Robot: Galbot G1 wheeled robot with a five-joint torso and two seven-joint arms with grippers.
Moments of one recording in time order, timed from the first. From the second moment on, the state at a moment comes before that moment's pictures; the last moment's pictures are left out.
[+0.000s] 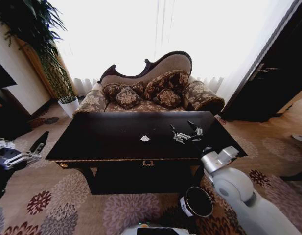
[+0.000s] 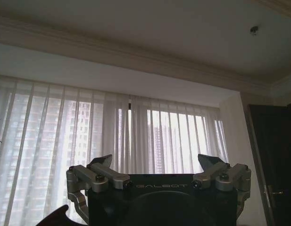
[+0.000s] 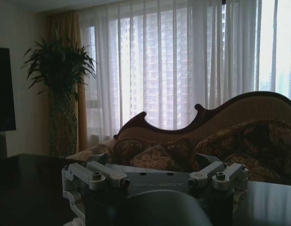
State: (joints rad) left arm 1.66 -1.31 -1.57 -2.37 -1.07 0.15 0.75; right arm -1.24 0.76 0.42 2.31 0.78 -0.22 0.20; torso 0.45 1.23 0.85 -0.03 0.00
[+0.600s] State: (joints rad) left arm 1.61 -1.31 -1.57 -2.35 -1.09 0.17 0.72; right arm -0.94 0.46 0.10 2.24 0.96 -0.21 0.17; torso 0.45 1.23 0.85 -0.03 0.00
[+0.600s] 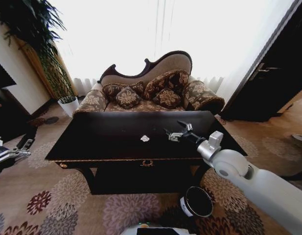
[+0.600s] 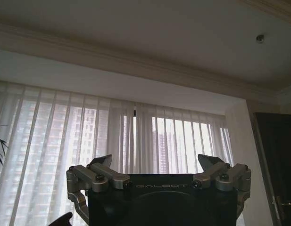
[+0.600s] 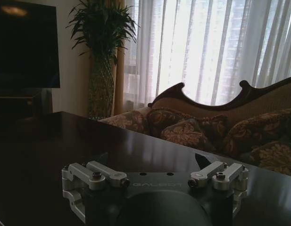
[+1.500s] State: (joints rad) left arm 1.58 -1.40 -1.49 -2.36 -1.01 0.20 0.70; right arm -0.23 0.82 -0.62 1.90 0.65 -0.28 0.05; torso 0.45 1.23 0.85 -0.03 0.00
